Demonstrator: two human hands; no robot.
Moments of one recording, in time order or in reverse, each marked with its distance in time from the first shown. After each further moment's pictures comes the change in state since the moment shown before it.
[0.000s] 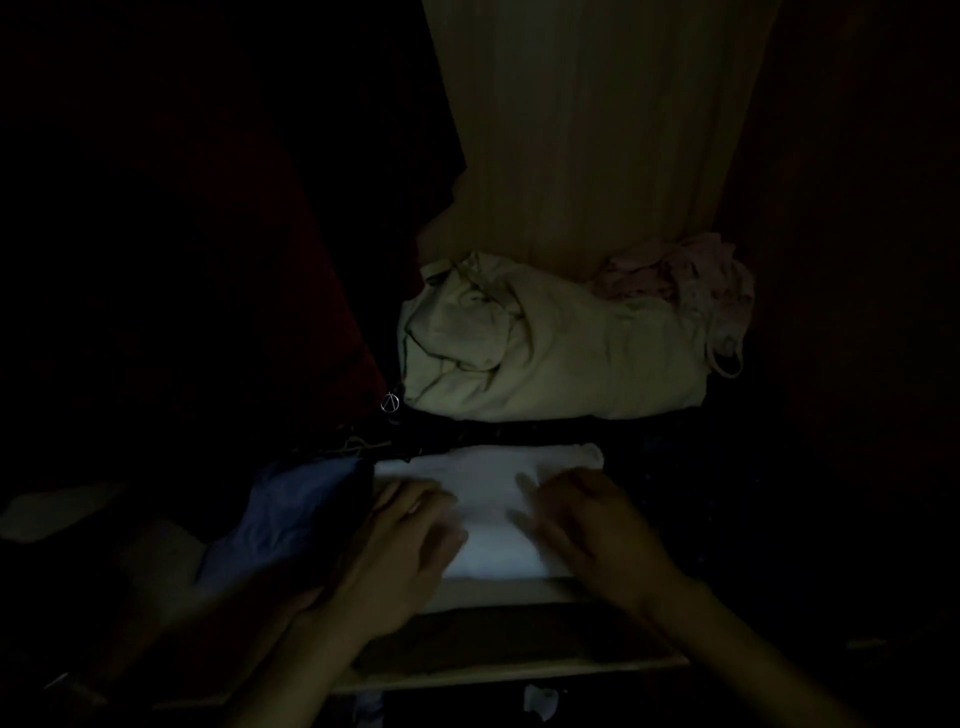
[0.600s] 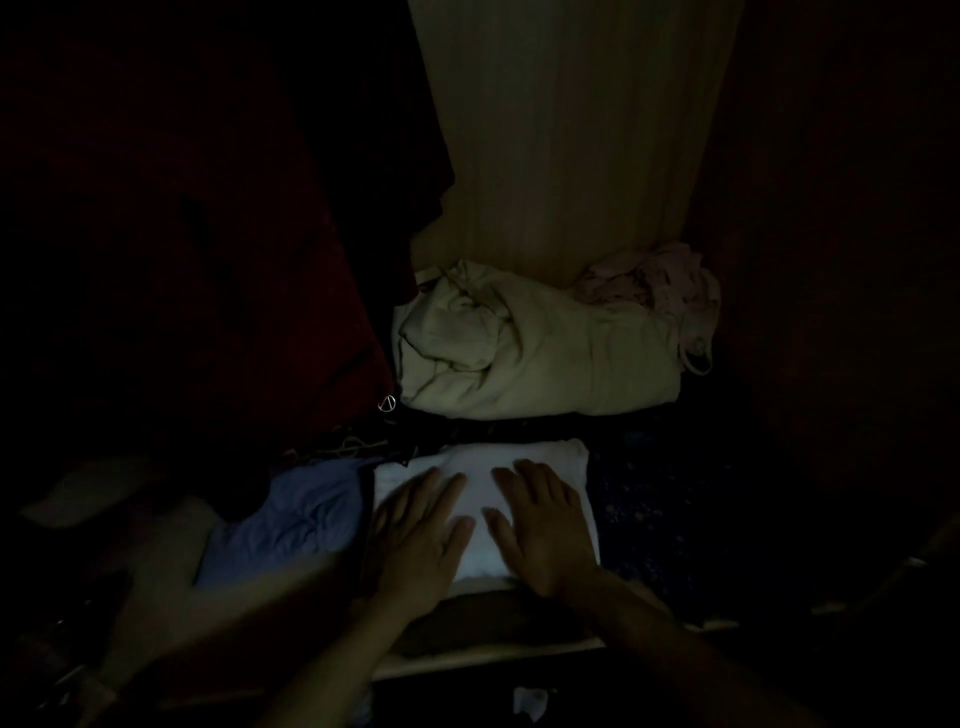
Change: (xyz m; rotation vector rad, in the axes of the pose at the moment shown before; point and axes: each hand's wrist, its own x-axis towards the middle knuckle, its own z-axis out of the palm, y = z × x) left_hand 0.005 -0.018 0.059 0.099 0.019 -0.089; right_hand 0.009 -0.023 0.073 -0.097 0.110 0.207
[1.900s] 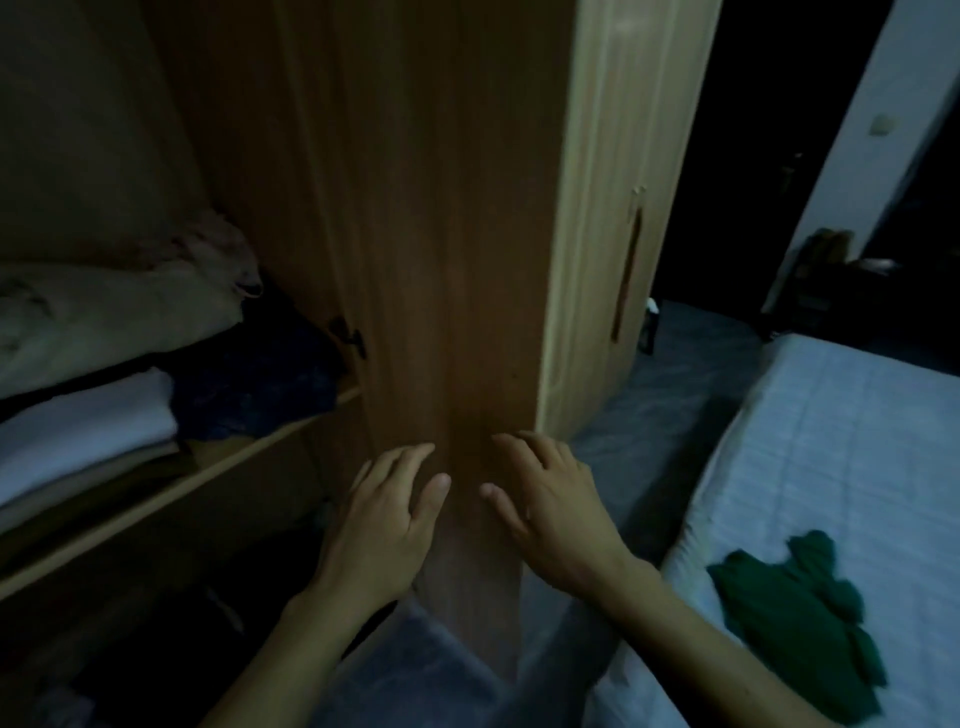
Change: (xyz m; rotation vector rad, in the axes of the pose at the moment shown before) left_hand -0.338 0.402 -0.067 -0.454 -0.279 0.558; right_hand -0.526 -0.005 -0.319 -0.221 0.180 0.670
